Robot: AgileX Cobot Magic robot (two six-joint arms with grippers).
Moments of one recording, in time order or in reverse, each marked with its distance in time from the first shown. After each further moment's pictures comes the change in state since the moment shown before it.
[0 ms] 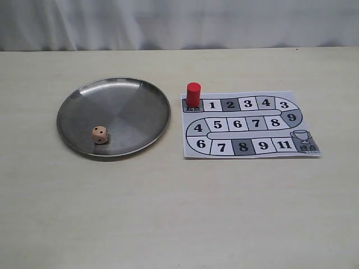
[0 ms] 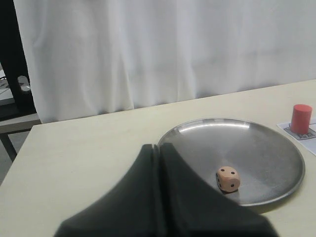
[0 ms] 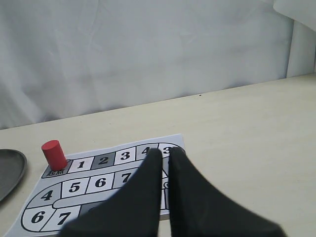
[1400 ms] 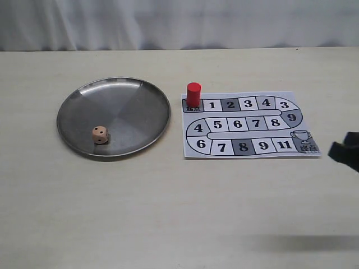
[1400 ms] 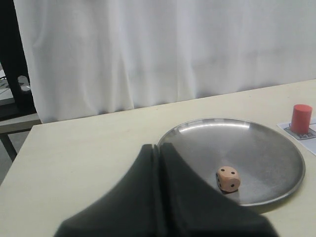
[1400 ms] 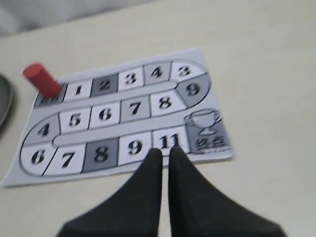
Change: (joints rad) left arm 0.000 0.000 0.000 0.000 0.000 0.000; right arm 0.103 0.943 -0.221 -0.035 -0.294 0.106
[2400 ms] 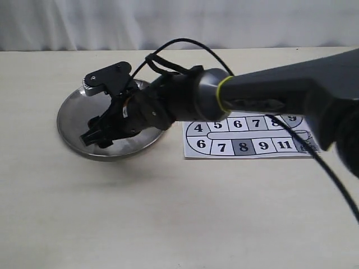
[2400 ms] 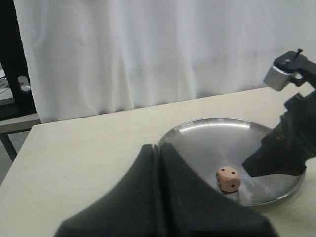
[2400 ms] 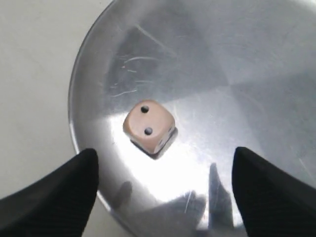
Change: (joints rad) left arm 0.000 0.000 0.000 0.000 0.000 0.000; right arm 0.742 1.231 -1.285 -0.047 0.380 -0.056
